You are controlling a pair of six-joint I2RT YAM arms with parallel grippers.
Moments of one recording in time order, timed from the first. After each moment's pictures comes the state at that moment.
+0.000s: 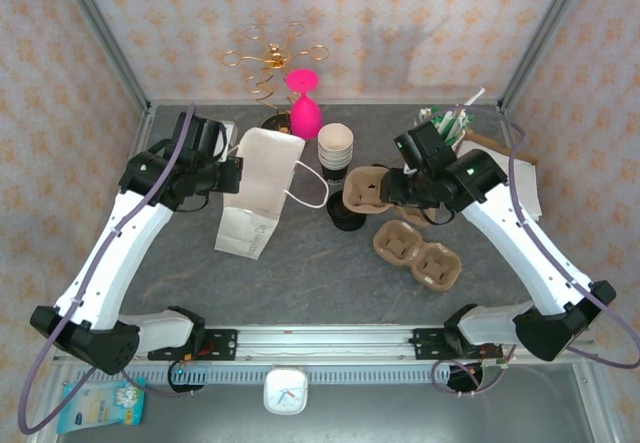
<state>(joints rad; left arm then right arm) -0.33 1.23 1.49 -1.15 -0.04 -0.24 0.60 1.29 1.53 -1.27 0.05 0.61</state>
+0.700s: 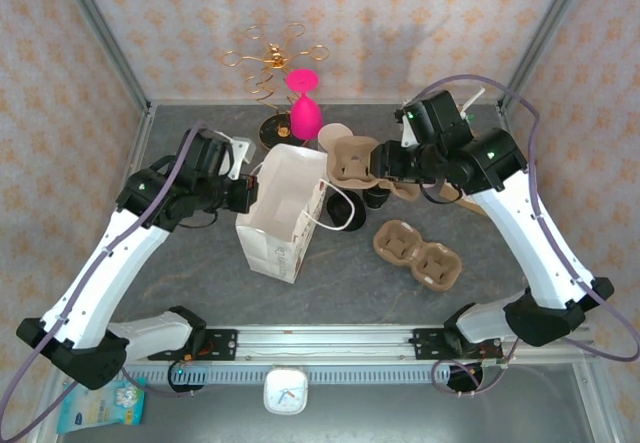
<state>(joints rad) -0.45 1.16 1.43 -1.15 0.09 -0.28 0.60 1.38 1.85 -1.32 -0.07 0.56</state>
